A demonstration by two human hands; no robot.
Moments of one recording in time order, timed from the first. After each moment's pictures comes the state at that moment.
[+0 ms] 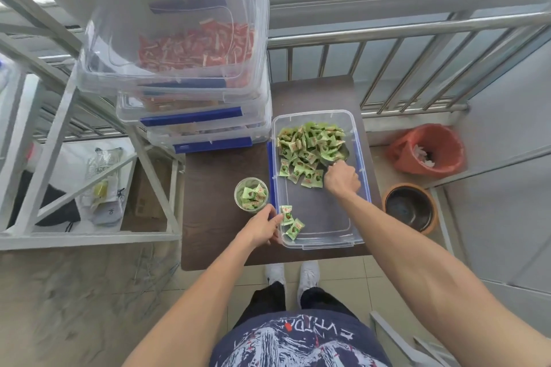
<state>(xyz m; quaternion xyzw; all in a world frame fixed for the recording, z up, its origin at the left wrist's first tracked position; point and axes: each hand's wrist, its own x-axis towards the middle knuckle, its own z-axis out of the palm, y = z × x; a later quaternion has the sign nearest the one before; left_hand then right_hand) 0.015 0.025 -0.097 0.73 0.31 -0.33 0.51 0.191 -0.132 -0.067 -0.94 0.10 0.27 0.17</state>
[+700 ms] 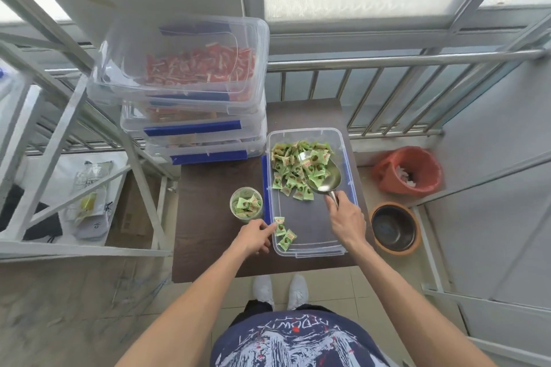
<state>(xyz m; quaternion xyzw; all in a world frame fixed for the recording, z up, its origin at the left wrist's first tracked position) 0.008 0.025 -0.077 0.75 0.33 -0.32 0.48 0.111 -0.187 -0.024 -0.95 -0.01 0.17 0.25</state>
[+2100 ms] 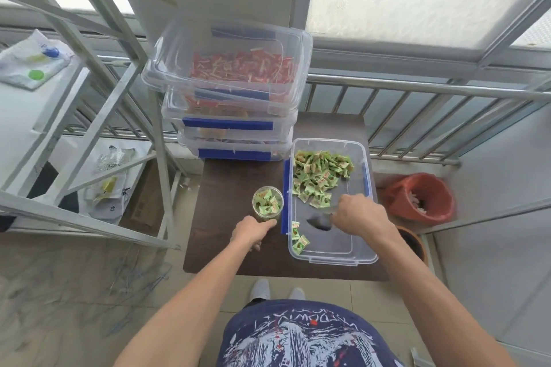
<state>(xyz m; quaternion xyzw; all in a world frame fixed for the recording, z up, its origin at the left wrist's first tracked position) -0.008 0.060 -0.061 0.71 0.48 -0.29 0.43 0.107 -0.125 0.105 -0.93 -0.16 0.33 -0.09</state>
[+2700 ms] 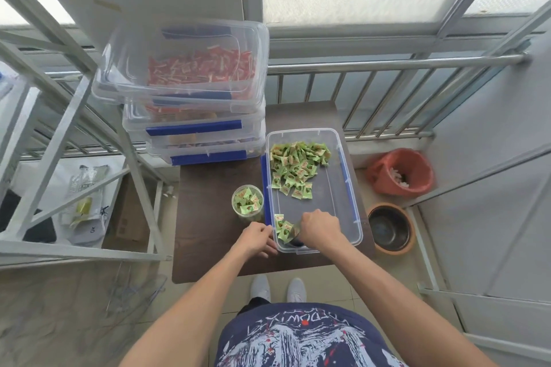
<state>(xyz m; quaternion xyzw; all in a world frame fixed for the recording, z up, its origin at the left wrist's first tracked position) -0.003 0.020 -0.083 0.68 0.35 -0.32 0.56 0.074 -0.127 0.016 -0.91 -0.17 0.36 -0.09</state>
